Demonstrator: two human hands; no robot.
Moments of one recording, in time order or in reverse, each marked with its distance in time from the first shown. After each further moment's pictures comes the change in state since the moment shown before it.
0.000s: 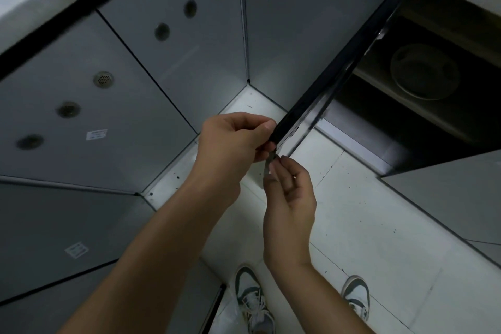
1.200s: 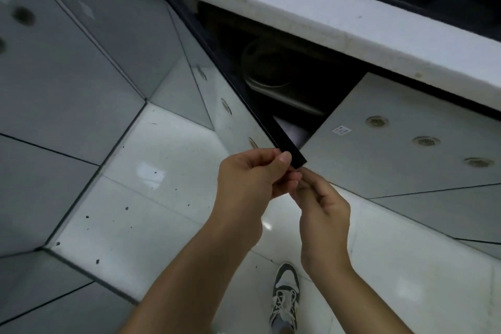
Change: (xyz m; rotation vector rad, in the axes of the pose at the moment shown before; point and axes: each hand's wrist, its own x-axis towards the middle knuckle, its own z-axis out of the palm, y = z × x) left_hand -0.100 -0.052 0.318 -0.193 -0.335 -0.200; right_hand 0.083 -0.064 -0.338 -0.006 0.214 -0.069
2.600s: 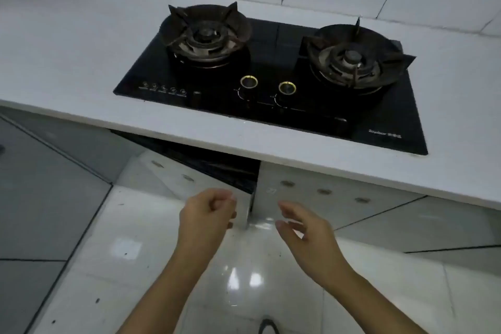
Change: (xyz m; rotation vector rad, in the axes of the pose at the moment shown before) left_hand -0.016 0.067 0.104 0.724 0.033 0.287; right_hand 0.043 -0.133 -0.121 -0.549 -0.203 -0.243
